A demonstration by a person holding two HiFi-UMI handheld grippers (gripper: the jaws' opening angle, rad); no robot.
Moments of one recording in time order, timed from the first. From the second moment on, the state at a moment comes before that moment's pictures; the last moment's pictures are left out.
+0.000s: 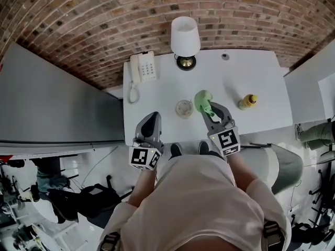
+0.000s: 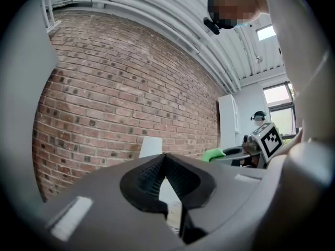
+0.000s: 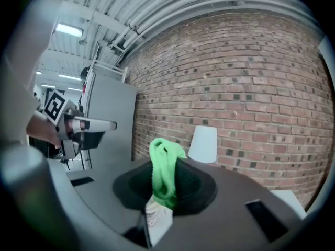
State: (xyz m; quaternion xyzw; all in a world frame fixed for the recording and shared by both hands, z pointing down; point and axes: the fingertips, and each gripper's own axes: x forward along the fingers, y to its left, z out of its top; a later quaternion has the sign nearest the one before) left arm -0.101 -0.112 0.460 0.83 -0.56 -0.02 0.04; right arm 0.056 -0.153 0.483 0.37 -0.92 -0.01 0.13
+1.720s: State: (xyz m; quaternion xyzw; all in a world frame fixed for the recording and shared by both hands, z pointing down) left arm -0.123 -0.115 0.499 0.85 -0.52 0.00 0.09; right arm -0.013 -0.109 0.602 0.29 -0.92 0.02 0.27
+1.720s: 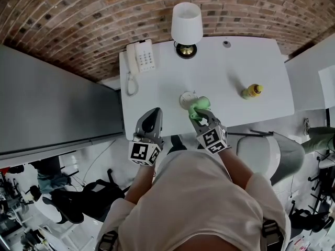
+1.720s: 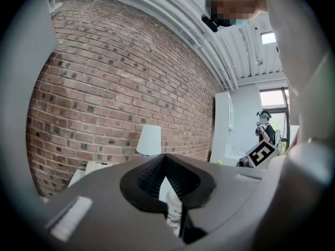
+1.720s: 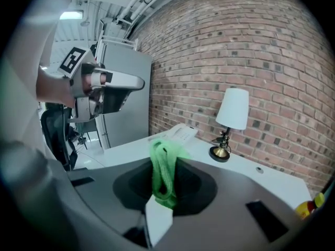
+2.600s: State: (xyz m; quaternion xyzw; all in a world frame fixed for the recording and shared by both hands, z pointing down) left arm -0.137 -0.115 0.501 0.85 -0.51 -0.01 0.09; right arm -0.068 -0.091 0.620 0.23 -0.93 0.05 0.27
